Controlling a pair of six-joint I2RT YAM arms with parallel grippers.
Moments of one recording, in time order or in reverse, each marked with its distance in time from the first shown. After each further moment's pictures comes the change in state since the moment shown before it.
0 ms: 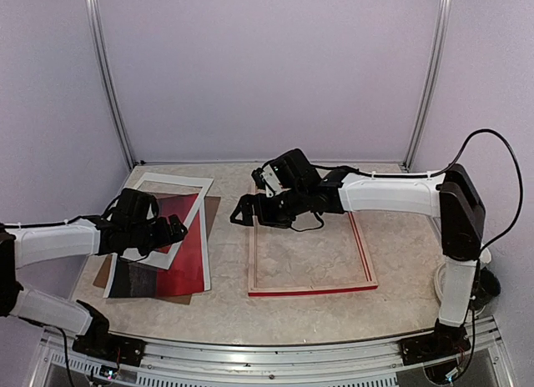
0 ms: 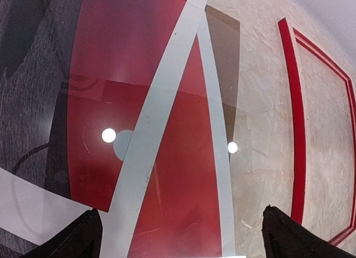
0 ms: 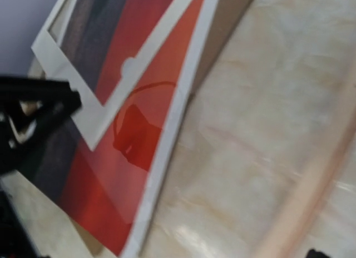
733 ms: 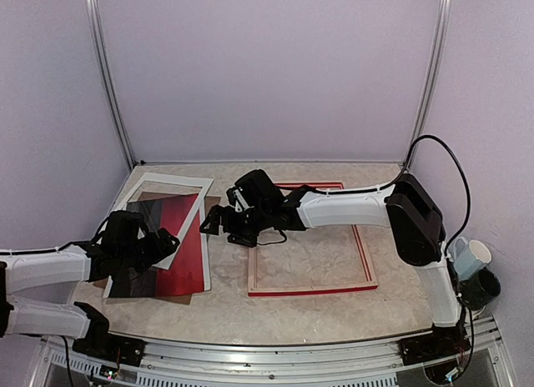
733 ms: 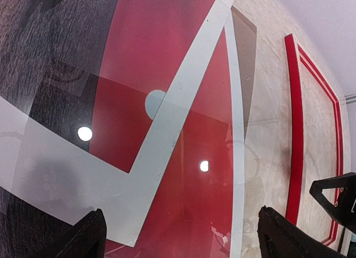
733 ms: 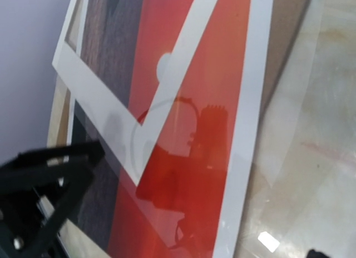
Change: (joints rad) left arm 0.003 -0.177 -0.243 0.140 -0.005 -0.180; right arm 0.097 0.301 0.224 0.135 -0.028 0.301
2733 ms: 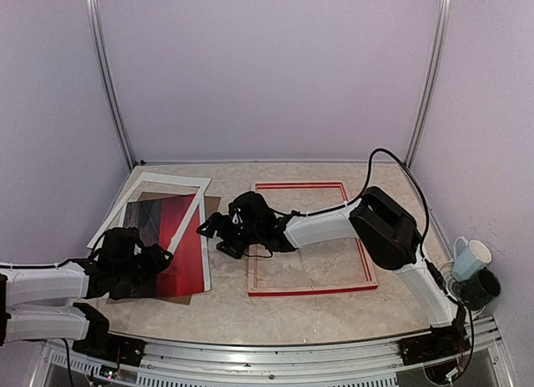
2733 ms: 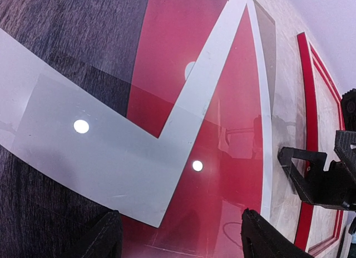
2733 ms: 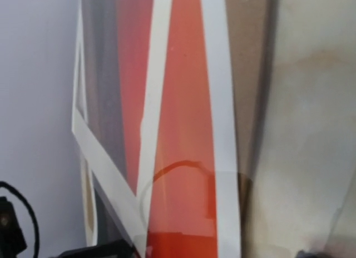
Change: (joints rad) left arm -0.002 -0.079 -0.171 0.092 -0.003 -0.063; right arm 0.000 0.212 0.014 0.365 0.028 0.312
